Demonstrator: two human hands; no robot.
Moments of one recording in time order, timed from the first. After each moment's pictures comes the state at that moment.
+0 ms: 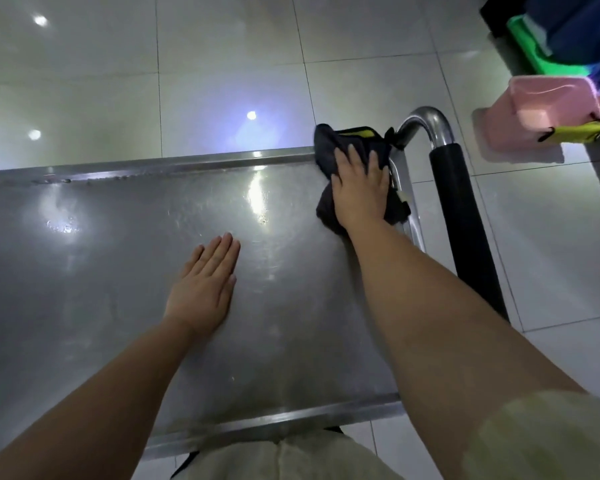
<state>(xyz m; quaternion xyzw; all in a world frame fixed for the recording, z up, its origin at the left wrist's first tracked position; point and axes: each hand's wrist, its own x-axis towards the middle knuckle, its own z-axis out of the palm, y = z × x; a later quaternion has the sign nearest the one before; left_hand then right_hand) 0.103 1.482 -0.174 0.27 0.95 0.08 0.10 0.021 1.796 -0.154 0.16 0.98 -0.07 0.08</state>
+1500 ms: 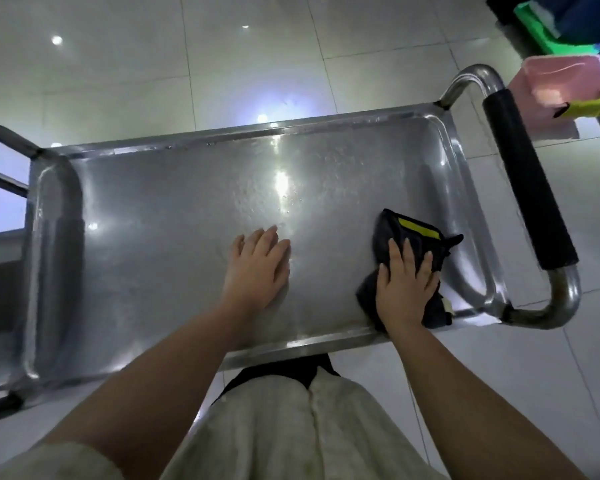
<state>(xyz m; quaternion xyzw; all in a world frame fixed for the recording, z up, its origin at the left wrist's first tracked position) 0.166 1.397 -0.135 0.29 0.95 0.06 0.06 0.280 1.640 -0.159 0.34 0.93 -0.13 0.07</state>
